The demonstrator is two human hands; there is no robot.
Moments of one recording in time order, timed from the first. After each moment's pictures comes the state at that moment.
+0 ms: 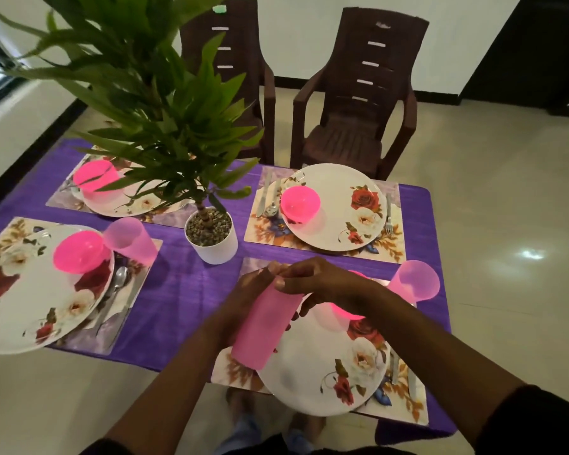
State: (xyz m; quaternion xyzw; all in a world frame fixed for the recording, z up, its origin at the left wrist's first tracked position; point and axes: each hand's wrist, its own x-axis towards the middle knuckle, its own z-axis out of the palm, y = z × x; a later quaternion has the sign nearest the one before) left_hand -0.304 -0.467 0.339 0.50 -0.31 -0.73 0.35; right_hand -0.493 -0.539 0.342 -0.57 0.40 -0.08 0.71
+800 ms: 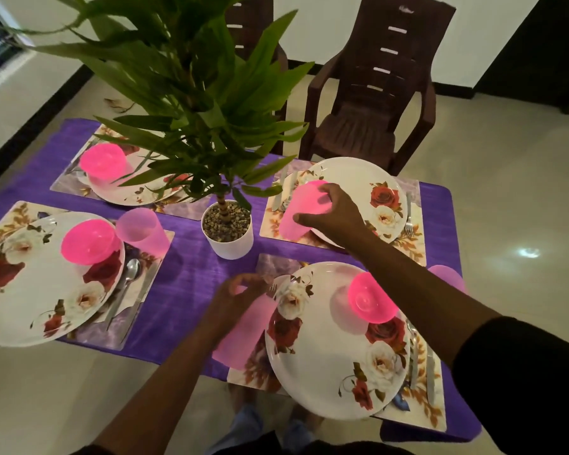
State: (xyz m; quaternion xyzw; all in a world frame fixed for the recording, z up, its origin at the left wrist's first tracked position) left_hand -0.234 -0.472 0.281 0.68 -0.41 -0.53 0.30; right_hand -0.440 -0.635 0.325 -0.64 0.62 -0.25 0.39
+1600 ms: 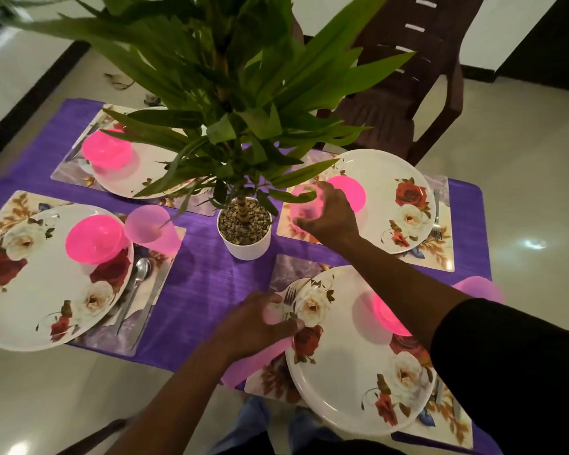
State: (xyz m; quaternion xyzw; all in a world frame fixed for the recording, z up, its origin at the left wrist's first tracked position) left_hand -0.212 -0.470 0.256 0.67 -0.53 -0.51 0.09; right_hand -0.384 -0.670 0.256 -0.71 0.62 -0.18 0.29
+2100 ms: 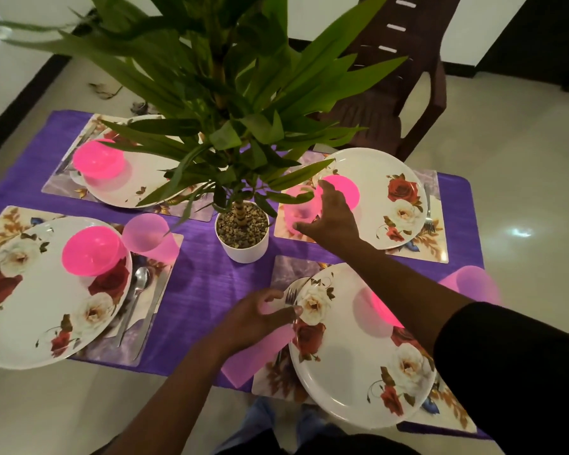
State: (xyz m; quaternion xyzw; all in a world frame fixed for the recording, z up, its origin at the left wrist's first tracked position) left_hand -0.204 -0.486 0.250 0.63 -0.51 -0.56 0.13; right_hand -0.385 -0.663 0.261 -0.69 0.64 -0.17 0.29
